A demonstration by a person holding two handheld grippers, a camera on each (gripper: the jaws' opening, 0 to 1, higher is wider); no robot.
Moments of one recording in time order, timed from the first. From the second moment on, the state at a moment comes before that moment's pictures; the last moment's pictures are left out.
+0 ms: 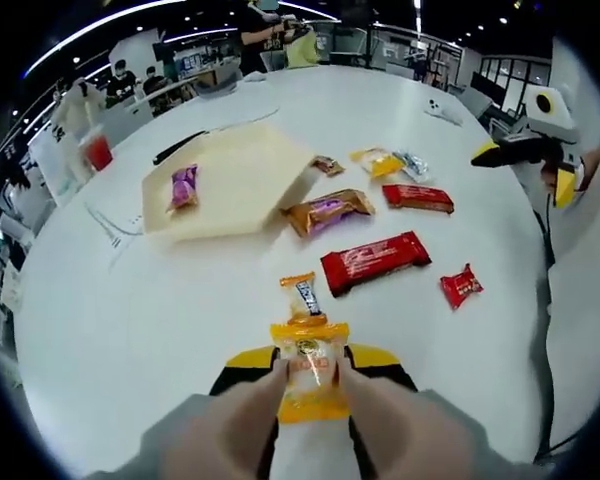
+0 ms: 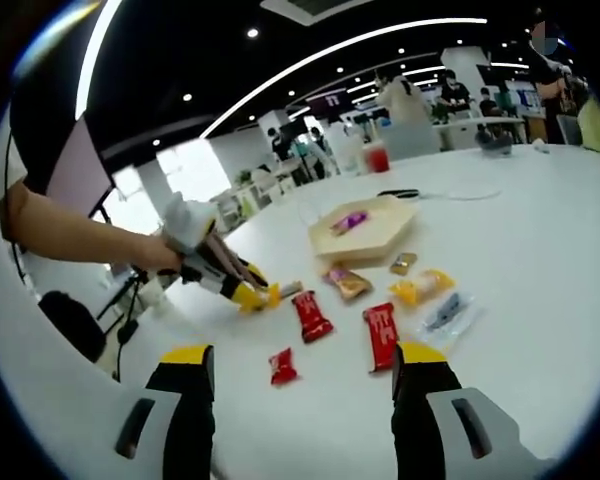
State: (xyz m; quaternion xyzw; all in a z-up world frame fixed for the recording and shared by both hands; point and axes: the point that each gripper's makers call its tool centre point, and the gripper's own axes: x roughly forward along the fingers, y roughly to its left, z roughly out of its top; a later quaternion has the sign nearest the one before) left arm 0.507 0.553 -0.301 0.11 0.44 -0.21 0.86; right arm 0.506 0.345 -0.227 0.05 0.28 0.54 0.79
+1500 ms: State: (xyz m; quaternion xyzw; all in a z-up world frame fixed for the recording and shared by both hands) left arm 0.500 0.538 -0.299 0.04 0.44 -0.08 0.89; right arm 0.498 0.344 -0.227 0.07 0.28 0.53 0.80
